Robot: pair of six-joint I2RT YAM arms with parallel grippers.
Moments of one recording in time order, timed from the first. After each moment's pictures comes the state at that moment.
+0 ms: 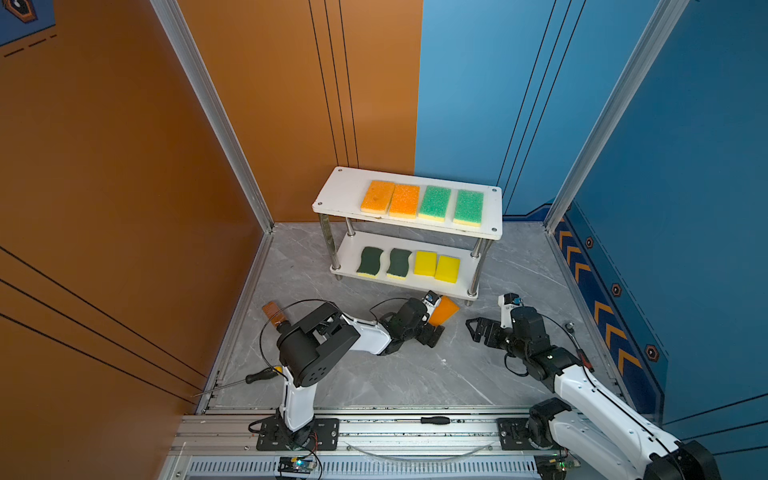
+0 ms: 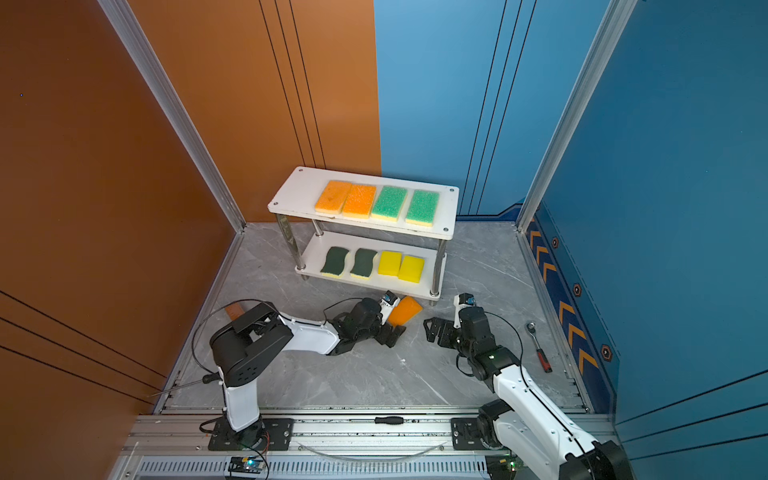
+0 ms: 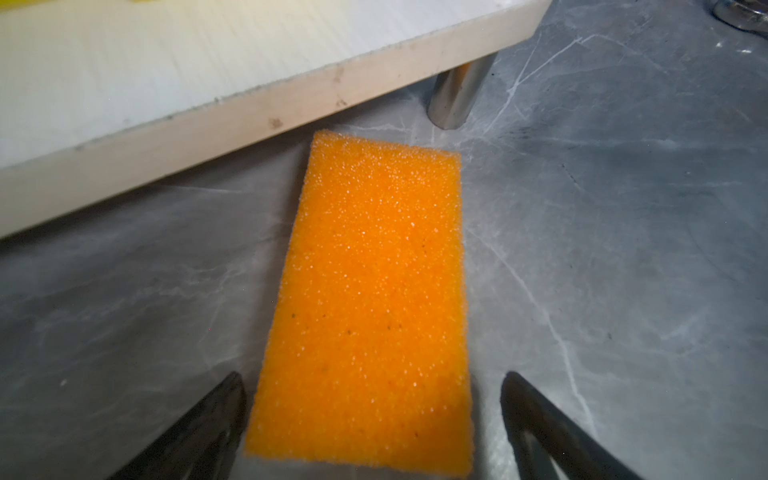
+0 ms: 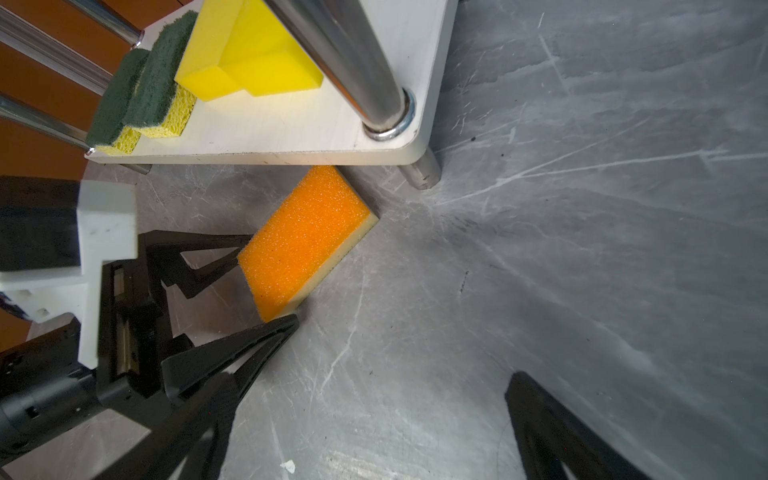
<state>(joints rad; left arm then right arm) -0.87 1.91 0.87 0.39 -0.02 -0.15 0.33 0.86 0.38 -0.21 -0.12 0.54</state>
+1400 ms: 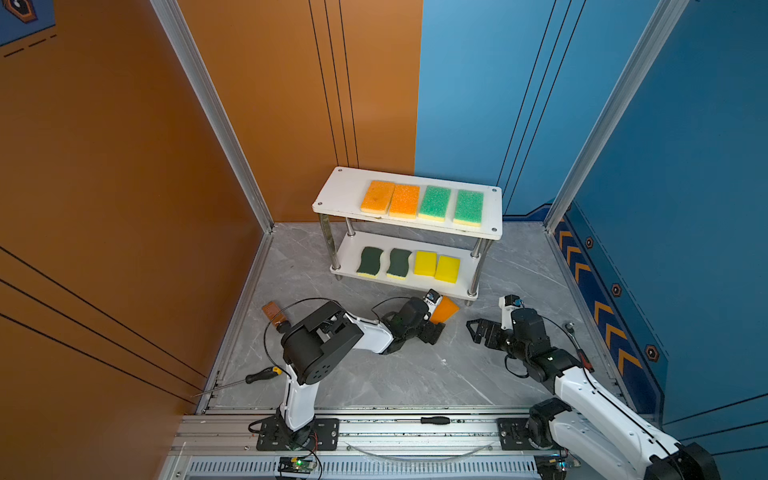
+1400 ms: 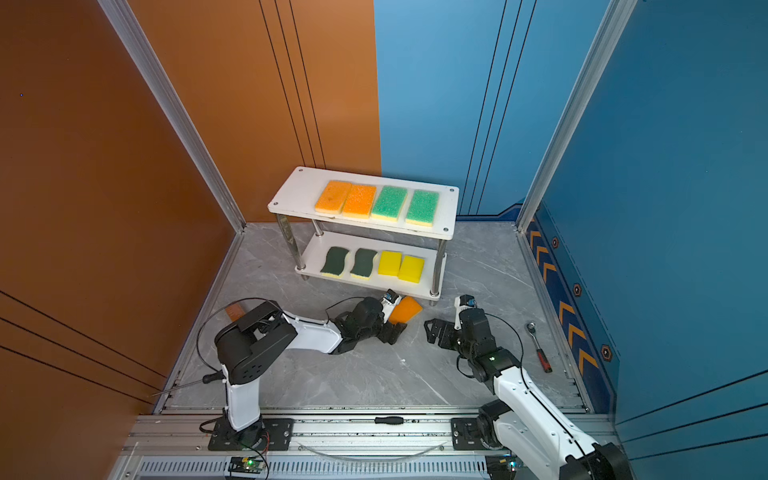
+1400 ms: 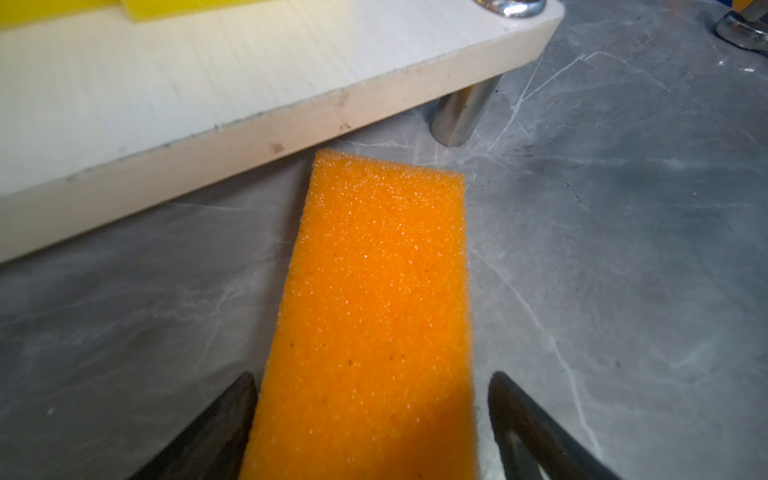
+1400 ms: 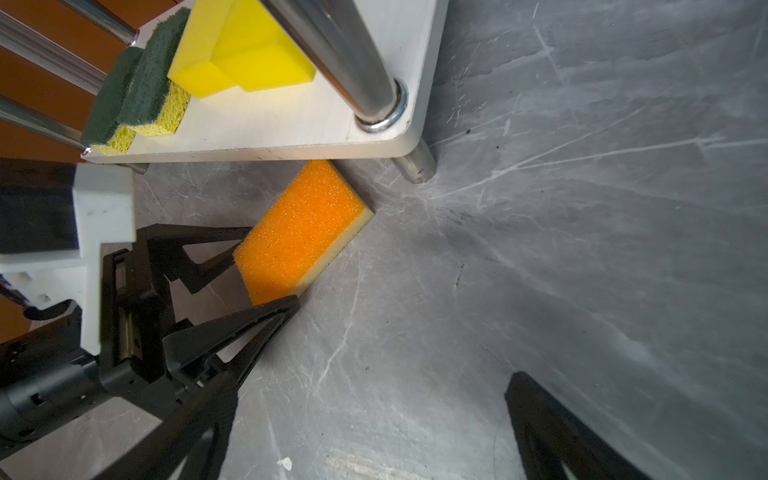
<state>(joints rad) -0.87 1.94 0.89 0.42 -0.02 -0.16 0.33 0.85 0.36 -0.21 -0.12 0.55</state>
